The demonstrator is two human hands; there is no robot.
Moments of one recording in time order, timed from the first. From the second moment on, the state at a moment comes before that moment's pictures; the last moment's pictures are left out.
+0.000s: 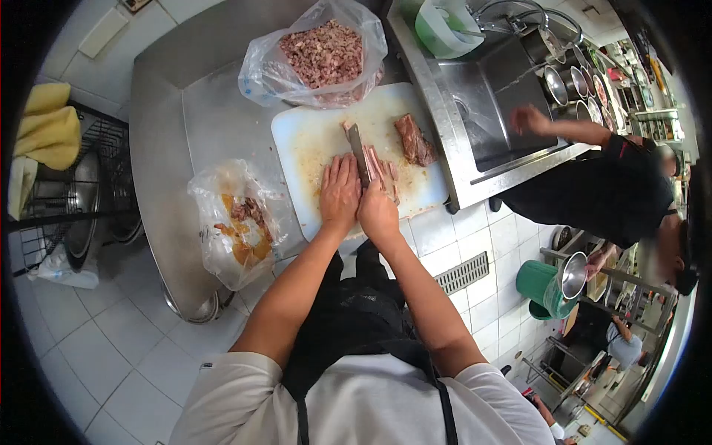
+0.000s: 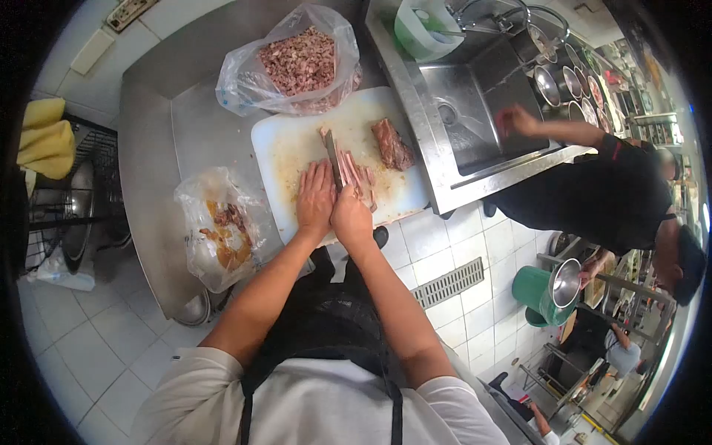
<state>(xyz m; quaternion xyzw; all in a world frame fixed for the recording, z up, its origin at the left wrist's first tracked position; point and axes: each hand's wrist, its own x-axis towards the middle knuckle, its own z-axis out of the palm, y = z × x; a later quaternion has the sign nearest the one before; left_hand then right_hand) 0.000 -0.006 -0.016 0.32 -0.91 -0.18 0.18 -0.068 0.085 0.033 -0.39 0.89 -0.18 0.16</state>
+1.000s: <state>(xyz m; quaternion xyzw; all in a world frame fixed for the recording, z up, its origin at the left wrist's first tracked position) -0.015 -0.034 -0.005 0.32 -0.88 -0.21 0.28 -0.048 0.169 0.098 -0.39 0.88 -0.24 0.14</state>
